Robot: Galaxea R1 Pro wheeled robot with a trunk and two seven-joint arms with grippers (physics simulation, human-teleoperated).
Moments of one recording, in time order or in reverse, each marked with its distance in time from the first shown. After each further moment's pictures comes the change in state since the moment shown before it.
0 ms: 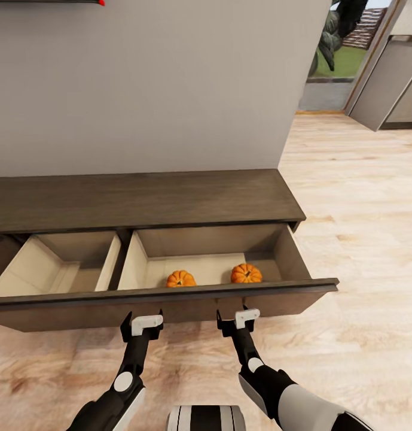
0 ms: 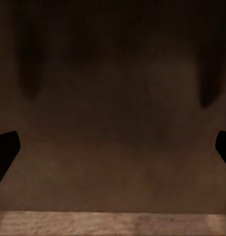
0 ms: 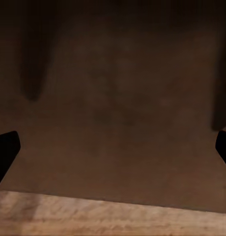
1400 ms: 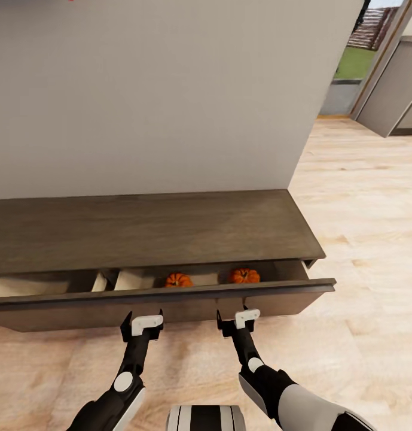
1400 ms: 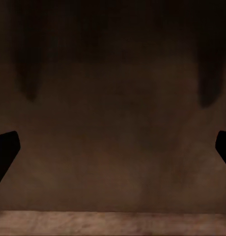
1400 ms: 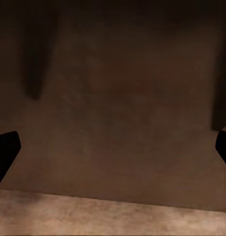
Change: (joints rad) left arm 0.000 0.000 0.000 0.000 0.001 0.000 -0.002; right arm 0.000 0.000 0.000 0.000 -0.001 0.001 0.001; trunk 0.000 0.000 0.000
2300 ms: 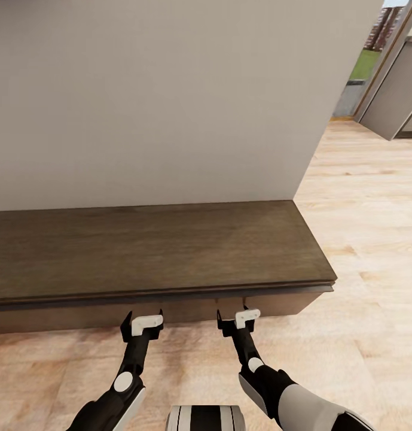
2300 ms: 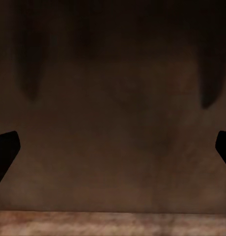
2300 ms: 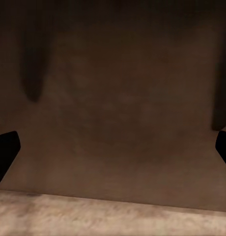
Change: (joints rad) left arm 0.000 0.000 0.000 0.000 0.000 -0.002 0.001; right arm 0.000 0.000 -0.002 0.000 -0.001 0.000 -0.001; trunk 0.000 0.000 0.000
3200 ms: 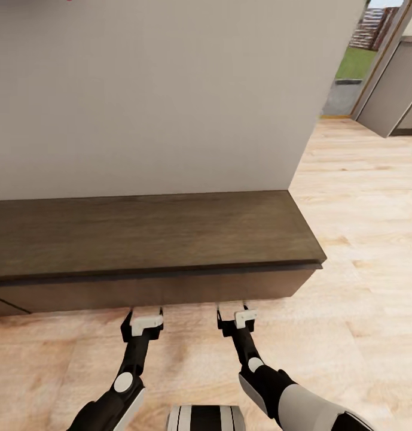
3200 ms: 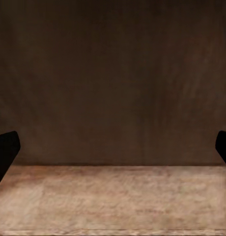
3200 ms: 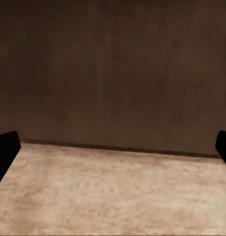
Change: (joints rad) left arm 0.001 0.000 -0.002 0.000 -0.002 -0.003 0.001; right arm 0.000 0.000 0.000 0.000 0.001 0.000 0.000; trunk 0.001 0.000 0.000
